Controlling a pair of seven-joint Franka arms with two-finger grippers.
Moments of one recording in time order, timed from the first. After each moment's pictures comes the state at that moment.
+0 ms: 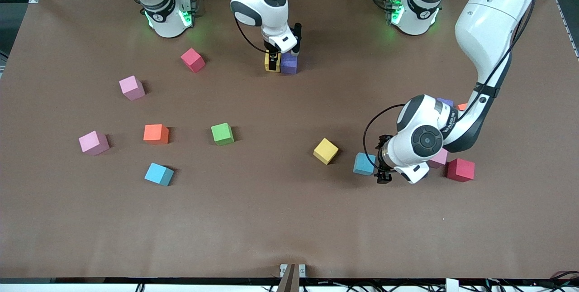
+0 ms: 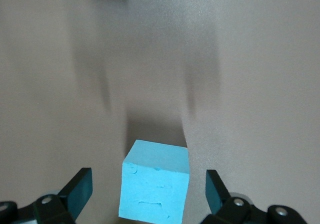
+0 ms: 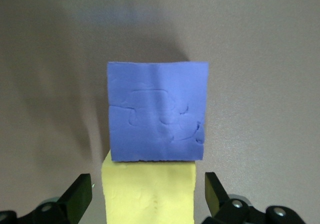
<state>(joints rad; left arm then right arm) 0.03 0.71 -0.47 -1.57 0.27 2.15 -1.96 0.94 0.31 0.19 -2.29 -0.10 2.52 -0.28</state>
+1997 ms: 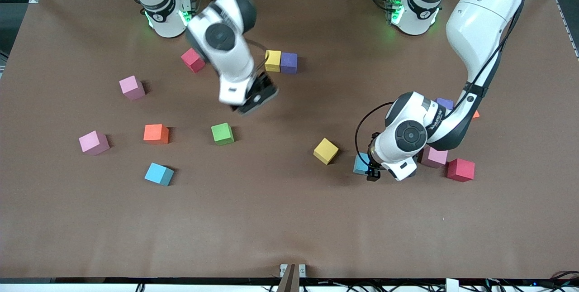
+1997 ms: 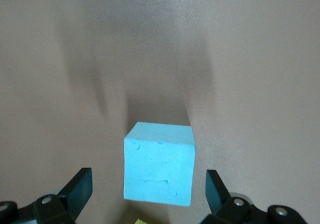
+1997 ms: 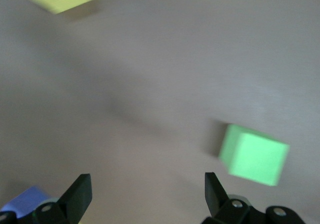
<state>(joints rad) -0.02 0.73 -0.47 -1.57 0.31 2.15 -1.96 0.44 0.30 0.19 -1.93 0.02 2.25 0.09</state>
